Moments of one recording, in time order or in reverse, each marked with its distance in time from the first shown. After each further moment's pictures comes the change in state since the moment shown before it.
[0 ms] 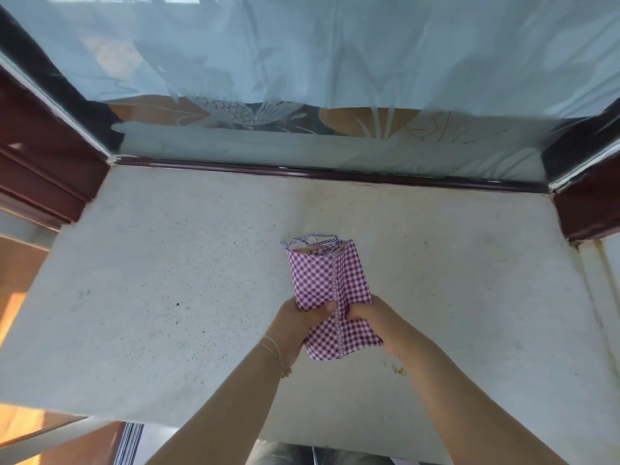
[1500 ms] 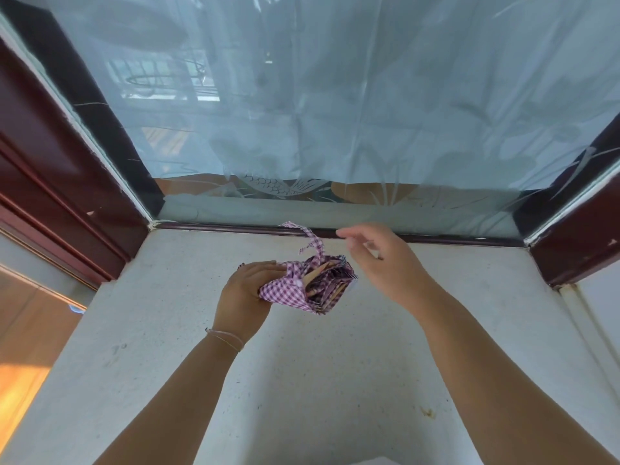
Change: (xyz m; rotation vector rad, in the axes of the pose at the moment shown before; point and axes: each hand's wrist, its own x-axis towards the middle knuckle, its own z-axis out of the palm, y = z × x) left_hand -0.047 0.126 -0.125 1.004 0.315 1.275; right_hand -0.076 -0.174 0.084 -0.759 0.523 -0.798
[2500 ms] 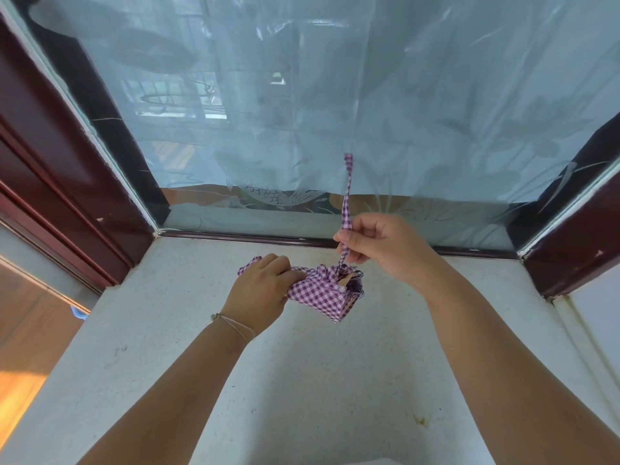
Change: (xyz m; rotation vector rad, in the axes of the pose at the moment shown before) left_hand 0.017 0.041 -0.008 0.379 -0.131 0.324; right_hand 0.002 -0.022 -0.039 0.427 -0.155 0.051
